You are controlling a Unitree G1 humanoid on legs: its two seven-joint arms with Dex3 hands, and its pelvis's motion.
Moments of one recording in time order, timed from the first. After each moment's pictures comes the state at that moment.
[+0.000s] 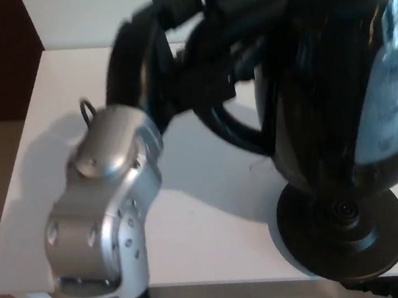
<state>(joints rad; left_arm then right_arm) -0.50 -0.17 0.02 -0.48 -0.09 0.83 -0.05 0.08 -0.30 0.14 0.66 -0.23 -0.18 0.06</state>
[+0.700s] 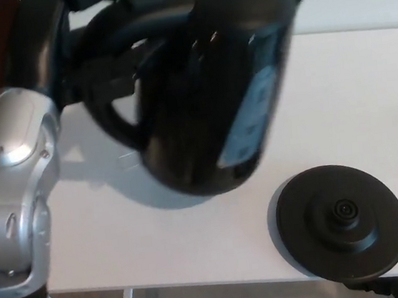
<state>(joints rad) -0.47 0.31 0.00 -0.44 -0.01 0.78 -0.08 0.07 -0.31 0.16 0.66 -0.26 -0.16 0.05</state>
